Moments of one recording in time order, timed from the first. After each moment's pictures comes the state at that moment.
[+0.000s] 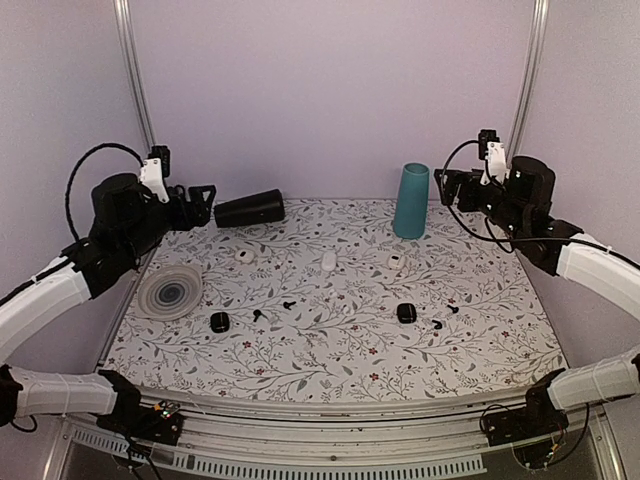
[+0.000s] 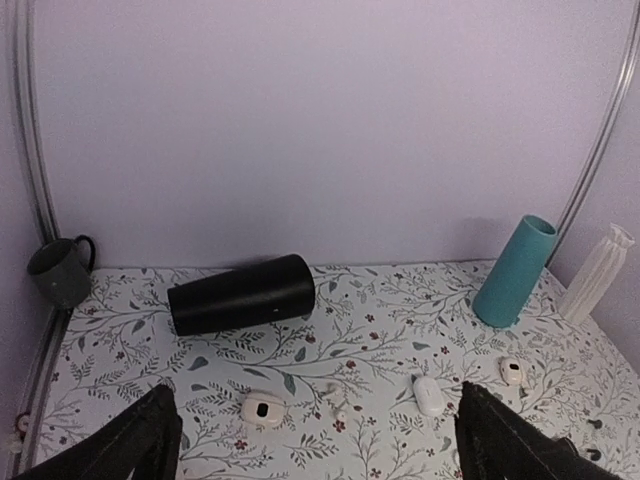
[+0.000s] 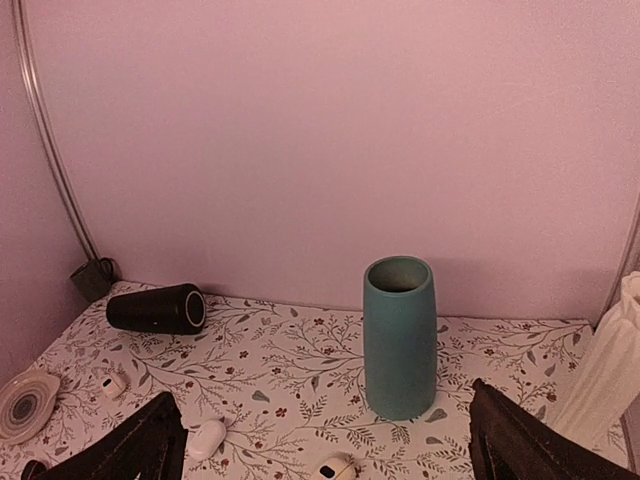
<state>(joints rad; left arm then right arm) -0.46 1.02 0.85 0.07 -0.23 -0.19 0.44 1.20 0.94 0.21 0.12 0.16</state>
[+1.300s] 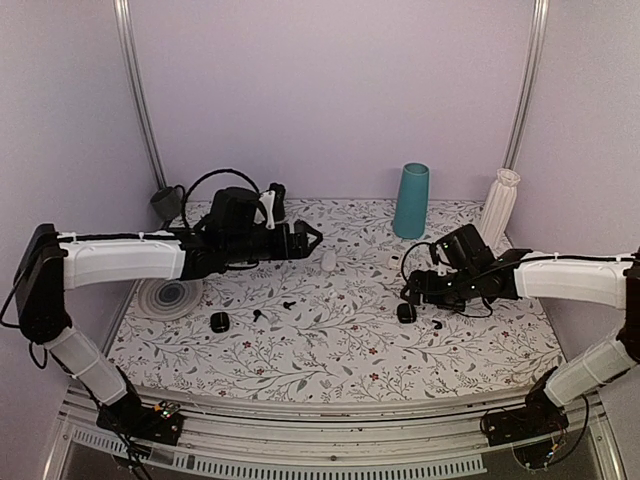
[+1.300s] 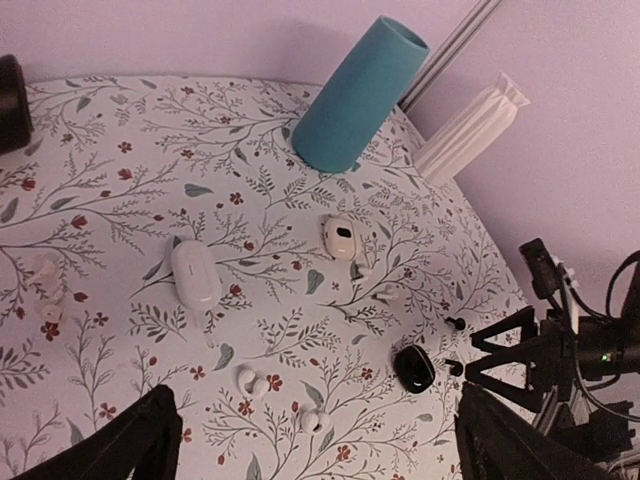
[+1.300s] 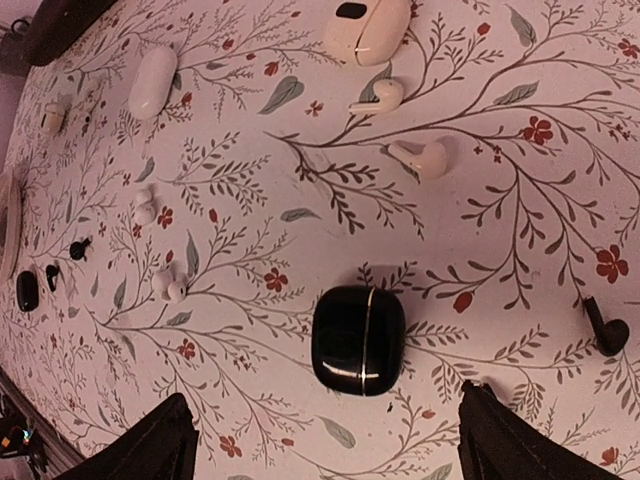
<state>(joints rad) -0.76 1.57 1.05 0.09 0.00 -0.55 0.62 1.37 0.78 -0.31 -0.01 0.65</state>
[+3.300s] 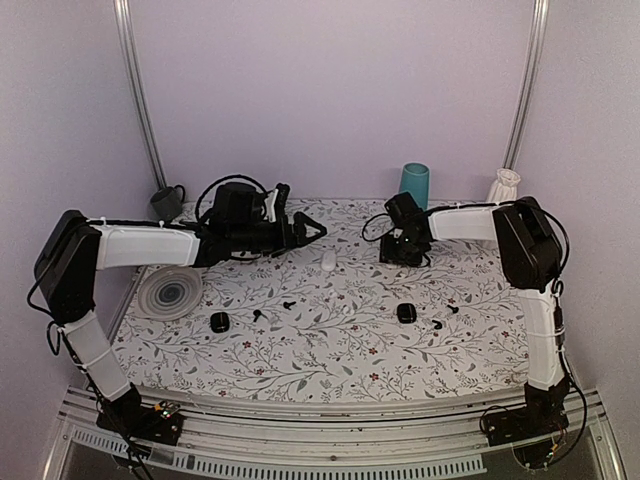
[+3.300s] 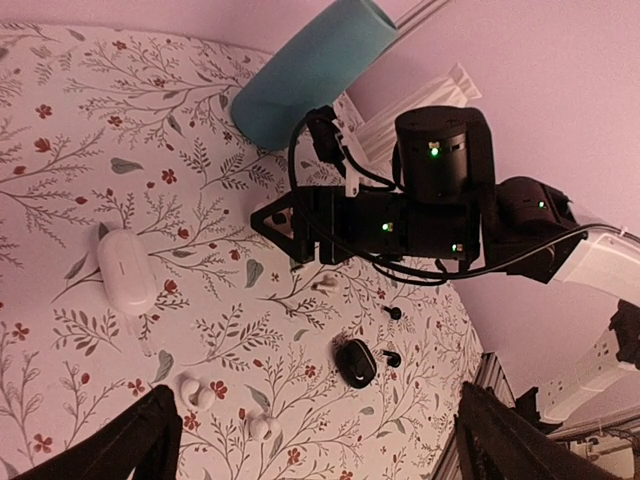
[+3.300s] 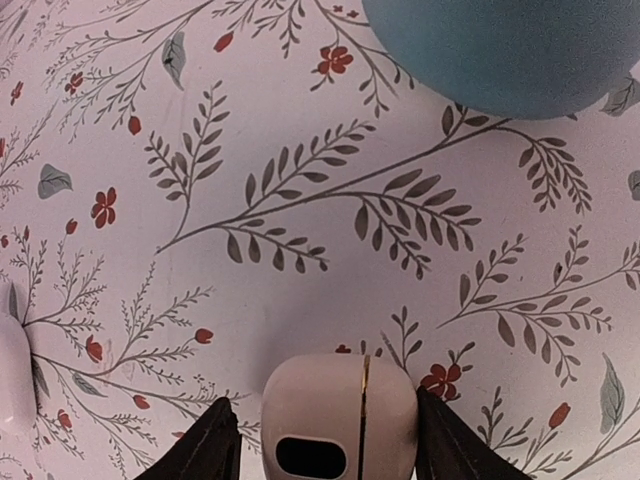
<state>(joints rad) -0.62 1.75 1.13 0.23 0.40 -0.65 0.50 2.24 1.63 -0.42 0.14 0.54</state>
